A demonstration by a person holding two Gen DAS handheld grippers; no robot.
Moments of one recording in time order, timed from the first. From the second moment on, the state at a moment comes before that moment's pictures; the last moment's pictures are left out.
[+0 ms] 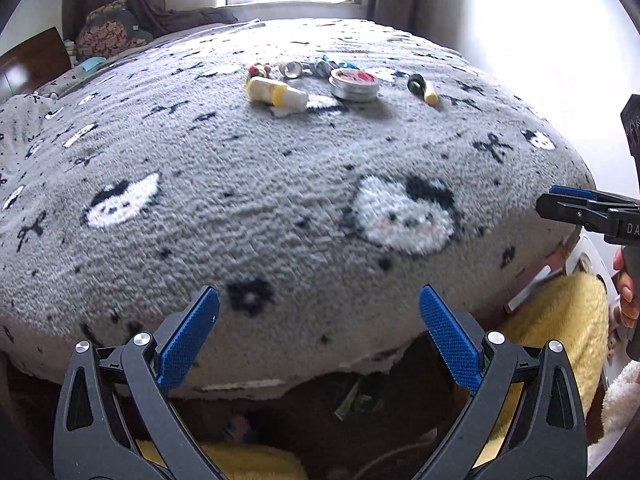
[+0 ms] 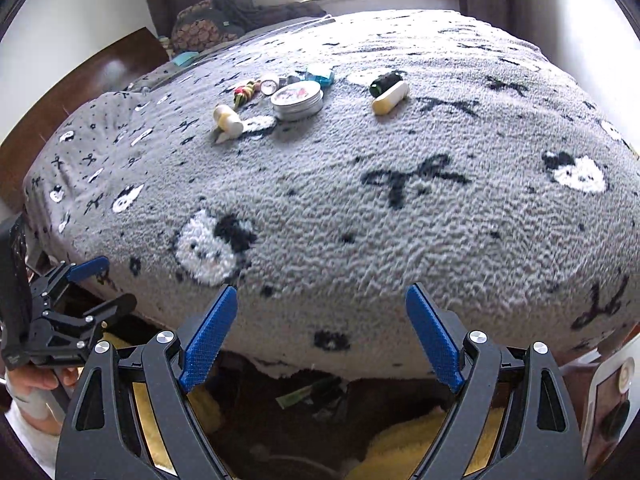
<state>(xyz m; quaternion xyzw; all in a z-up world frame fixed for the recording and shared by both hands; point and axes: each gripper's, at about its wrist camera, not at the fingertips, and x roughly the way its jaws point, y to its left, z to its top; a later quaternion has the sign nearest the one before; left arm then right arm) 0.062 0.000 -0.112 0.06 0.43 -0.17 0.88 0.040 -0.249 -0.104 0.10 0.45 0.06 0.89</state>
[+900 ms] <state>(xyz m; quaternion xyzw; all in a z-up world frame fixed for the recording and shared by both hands) 0.197 -0.020 -0.120 0.08 0.43 -0.13 0.89 0.198 -0.287 -0.127 0.11 0.45 0.00 0.88</state>
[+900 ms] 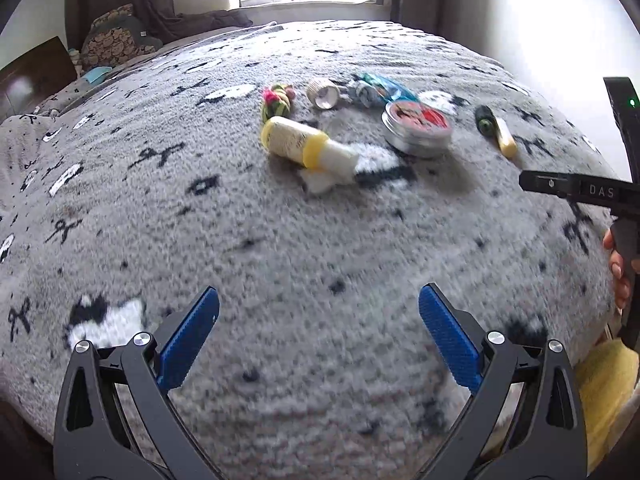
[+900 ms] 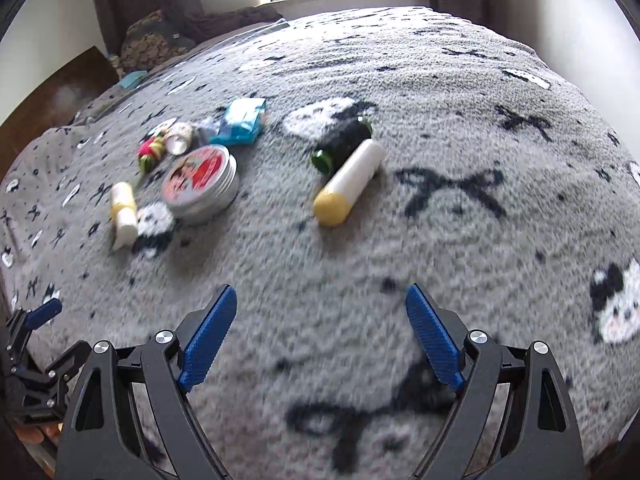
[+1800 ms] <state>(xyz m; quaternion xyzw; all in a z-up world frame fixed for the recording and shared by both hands) 0.333 -0.045 -0.136 0.03 0.46 -0.09 0.88 0.265 -0.304 -0.137 0.09 0.45 -0.04 0.89</state>
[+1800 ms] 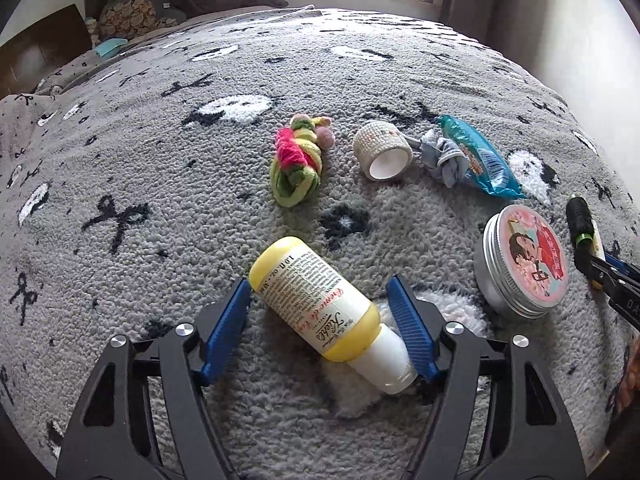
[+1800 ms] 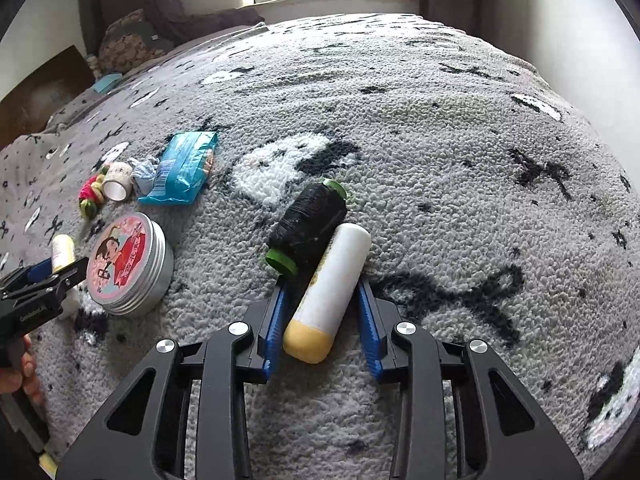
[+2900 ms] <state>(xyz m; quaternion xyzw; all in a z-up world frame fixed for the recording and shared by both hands) 0.144 -0.043 -0.125 0.09 0.43 -0.20 0.88 0.085 -0.218 -0.115 0.03 0.43 0.10 0.90</state>
